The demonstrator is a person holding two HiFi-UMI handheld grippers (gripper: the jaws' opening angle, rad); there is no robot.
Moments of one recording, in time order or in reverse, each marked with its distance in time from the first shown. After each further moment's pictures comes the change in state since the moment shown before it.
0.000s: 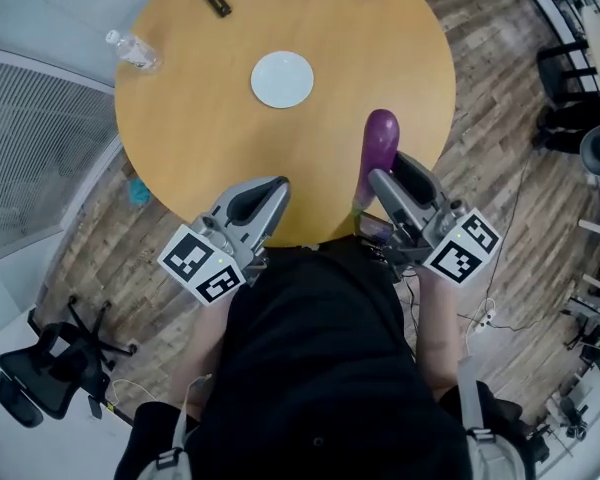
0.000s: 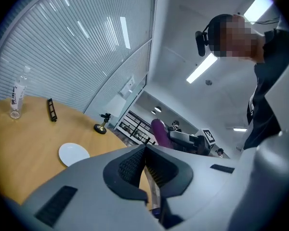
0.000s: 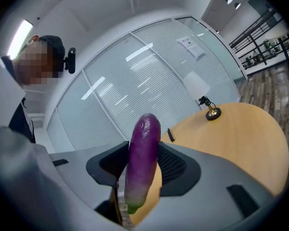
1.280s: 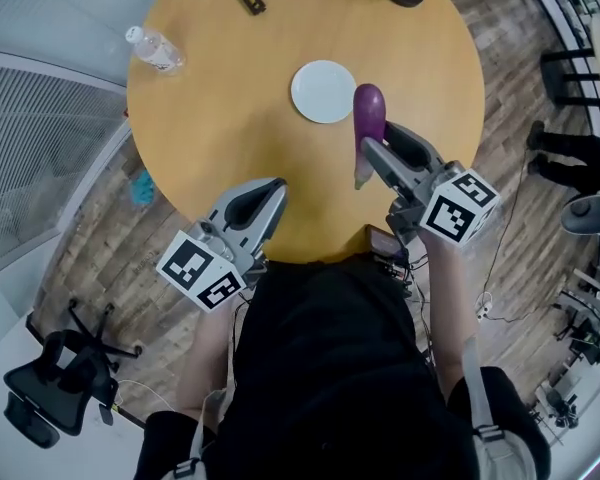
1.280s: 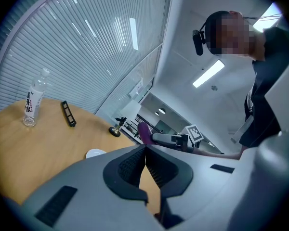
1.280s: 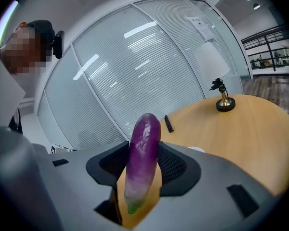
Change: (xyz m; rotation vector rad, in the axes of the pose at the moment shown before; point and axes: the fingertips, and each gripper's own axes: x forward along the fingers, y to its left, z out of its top) left arm -0.048 0.114 0.034 -0.055 -0.003 0.021; right arm 0.161 -0.030 -0.030 -0.068 0.205 -0.075
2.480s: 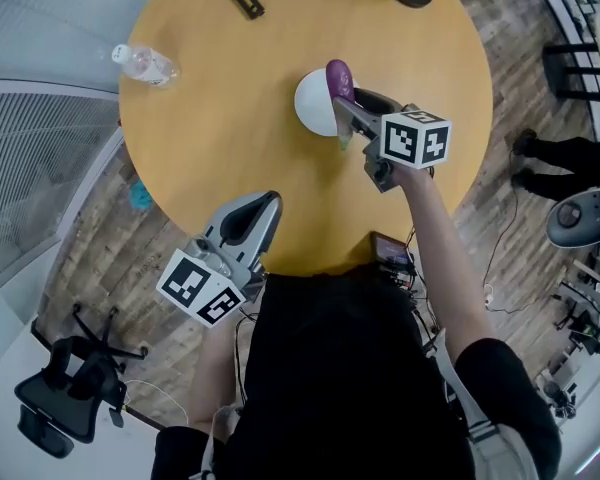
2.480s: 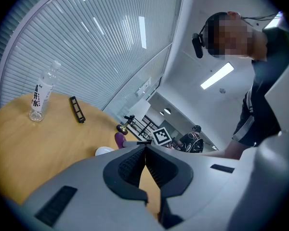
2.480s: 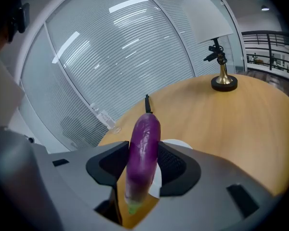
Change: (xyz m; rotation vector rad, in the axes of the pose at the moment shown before) left arm 0.006 0.045 0.003 -0.064 0.016 0.053; right arm 0.130 -0.120 -0.035 0.028 0.223 -0.146
